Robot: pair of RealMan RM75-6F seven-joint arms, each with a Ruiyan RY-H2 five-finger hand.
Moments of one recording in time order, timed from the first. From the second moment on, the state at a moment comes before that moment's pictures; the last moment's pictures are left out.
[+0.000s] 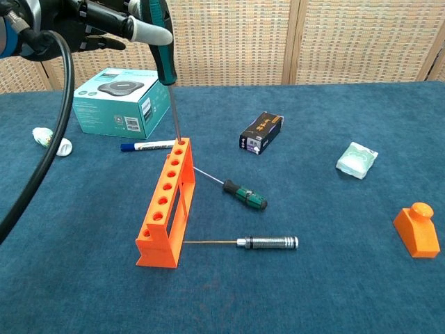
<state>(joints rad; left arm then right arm) -0.74 -1.43 -0.53 -2.17 0.54 1.29 0.19 0.07 -1.15 0.06 -1.62 -1.58 1.54 -0.03</state>
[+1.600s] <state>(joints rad) -0.76 -1.48 -0.42 -2.04 0.51 1.23 0.16 0.07 -1.15 0.06 -1.62 -1.57 1.54 -0.03</state>
